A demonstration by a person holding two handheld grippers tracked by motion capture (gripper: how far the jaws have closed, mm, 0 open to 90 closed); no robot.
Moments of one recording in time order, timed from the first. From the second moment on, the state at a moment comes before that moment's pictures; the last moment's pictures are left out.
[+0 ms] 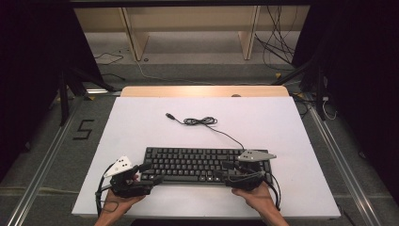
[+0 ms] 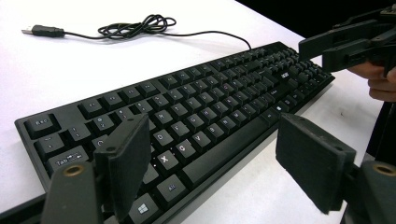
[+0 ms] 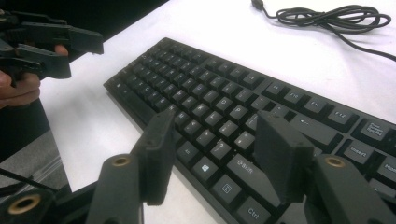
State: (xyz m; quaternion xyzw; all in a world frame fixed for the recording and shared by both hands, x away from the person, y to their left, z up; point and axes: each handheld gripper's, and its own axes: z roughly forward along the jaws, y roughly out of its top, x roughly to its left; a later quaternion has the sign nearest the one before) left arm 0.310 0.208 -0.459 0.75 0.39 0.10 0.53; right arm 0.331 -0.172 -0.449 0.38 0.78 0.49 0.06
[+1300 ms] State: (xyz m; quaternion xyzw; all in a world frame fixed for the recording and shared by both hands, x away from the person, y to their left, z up) left arm 0.309 0.207 -0.458 0.75 0.38 0.10 0.54; right arm 0.304 -0.225 -0.448 0.39 0.76 0.51 0.12
